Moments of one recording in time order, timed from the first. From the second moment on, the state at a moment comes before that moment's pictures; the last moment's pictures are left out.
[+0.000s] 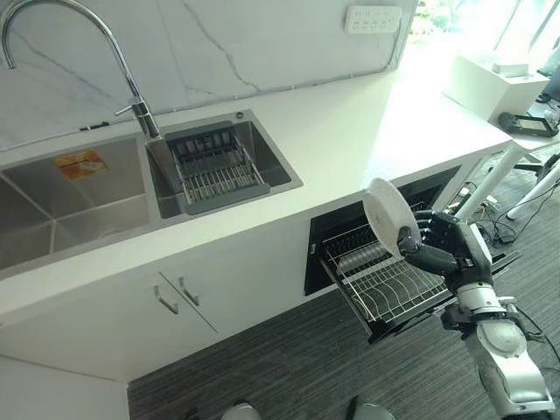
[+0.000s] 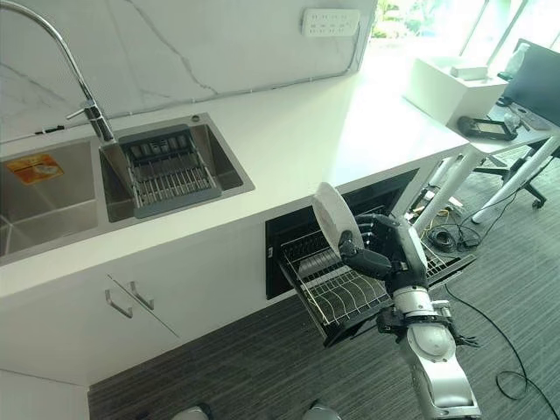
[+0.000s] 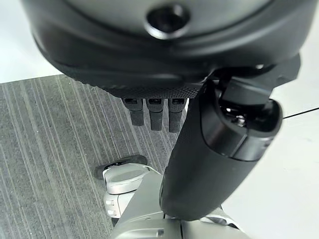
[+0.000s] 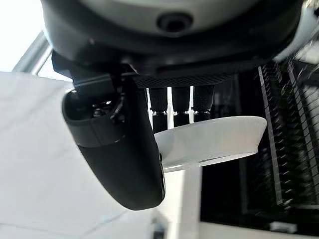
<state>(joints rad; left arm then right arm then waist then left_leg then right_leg) 0.21 0.28 -0.01 1.18 -0.22 -0.27 -0.01 0.08 -0.53 -0.05 -0.05 0.29 -0.06 -0.07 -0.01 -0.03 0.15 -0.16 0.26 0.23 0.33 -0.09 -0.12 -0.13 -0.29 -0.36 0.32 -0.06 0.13</state>
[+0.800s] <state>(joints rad) 0.19 0.30 -0.08 1.13 -0.18 -0.23 -0.04 -0.20 -0.60 0.25 0.54 -0.08 -0.01 -0.18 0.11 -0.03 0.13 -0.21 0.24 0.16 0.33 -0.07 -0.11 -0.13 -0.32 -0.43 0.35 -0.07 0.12</state>
